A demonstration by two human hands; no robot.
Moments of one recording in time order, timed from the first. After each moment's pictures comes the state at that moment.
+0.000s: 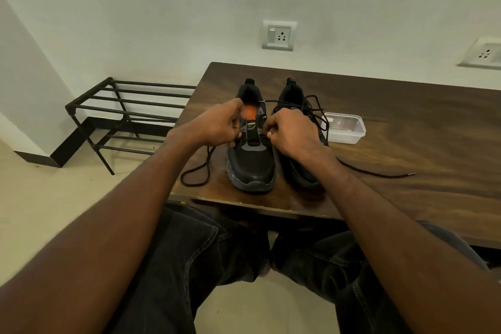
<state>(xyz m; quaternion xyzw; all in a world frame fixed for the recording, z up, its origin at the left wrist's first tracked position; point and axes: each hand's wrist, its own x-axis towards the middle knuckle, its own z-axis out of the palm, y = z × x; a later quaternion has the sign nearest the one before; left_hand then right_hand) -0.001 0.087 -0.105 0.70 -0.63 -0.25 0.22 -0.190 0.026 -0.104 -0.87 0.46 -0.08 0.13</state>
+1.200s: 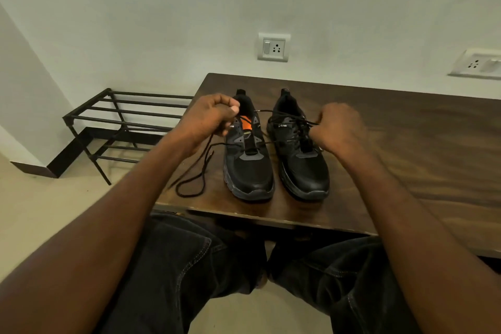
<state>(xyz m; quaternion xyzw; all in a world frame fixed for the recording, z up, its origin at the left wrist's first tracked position) -0.006 0.097 -0.084 0.63 -0.47 -0.36 0.51 -0.253 -0.002 -0.068 -0.77 0.63 -0.10 0.06</state>
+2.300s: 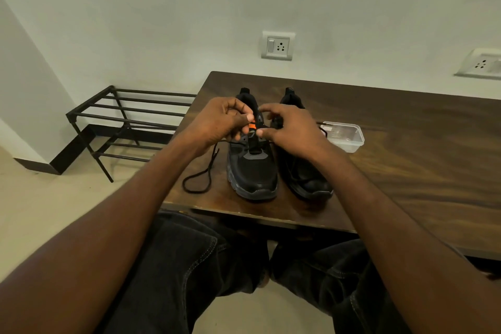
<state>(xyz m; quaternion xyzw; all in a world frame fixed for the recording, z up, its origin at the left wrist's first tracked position) -0.014 0.095 -0.089 0.62 -0.51 -0.36 0.47 -0.199 0.027 -0.078 -0.86 0.42 -0.17 0.25</state>
